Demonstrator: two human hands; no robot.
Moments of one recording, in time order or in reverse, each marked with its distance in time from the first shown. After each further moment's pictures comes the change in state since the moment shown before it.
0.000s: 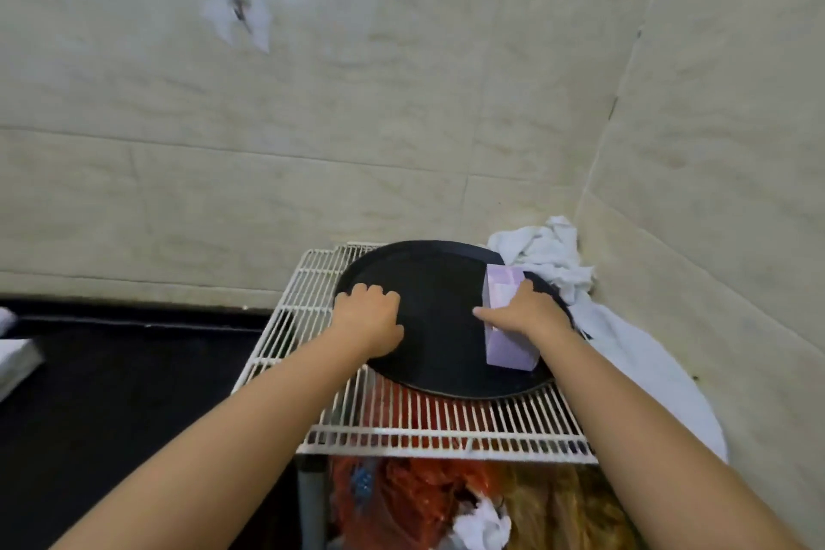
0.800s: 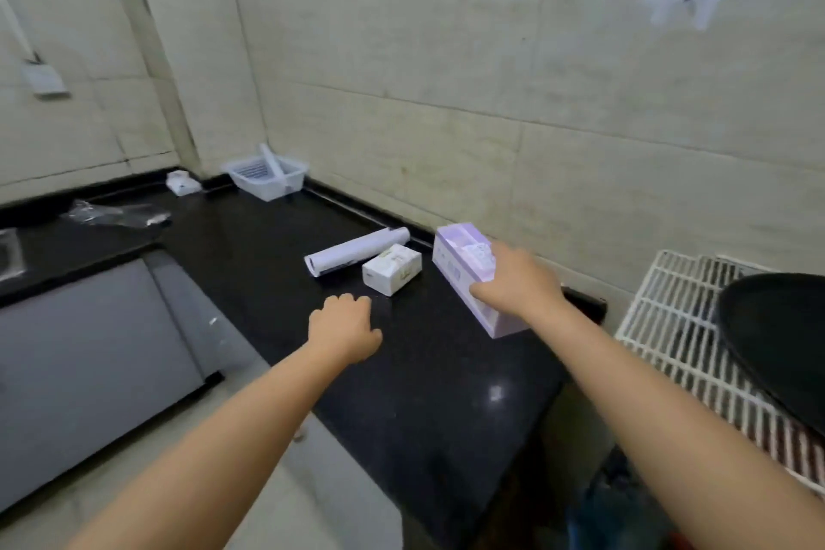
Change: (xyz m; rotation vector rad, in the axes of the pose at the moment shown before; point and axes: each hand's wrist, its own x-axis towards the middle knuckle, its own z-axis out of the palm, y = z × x) left_hand -0.269 -0.275 0.040 -0.096 -0.031 -0.907; right_hand -0.214 -0.289 0.135 -0.058 -0.176 -1.039
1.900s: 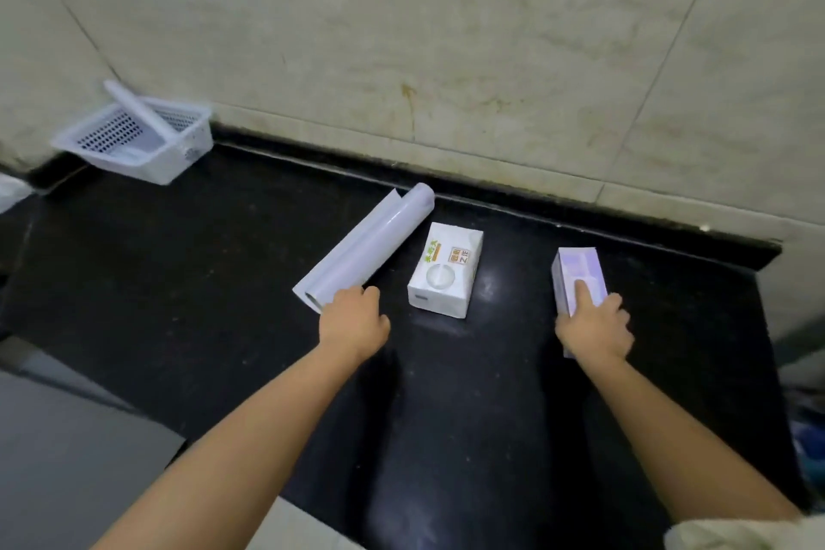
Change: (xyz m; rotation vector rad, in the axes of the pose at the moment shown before) left_hand 0.363 -0.161 0.099 0.013 -0.188 0.272; right_hand 0.242 -0.018 0.277 -0.026 -0.043 0.848
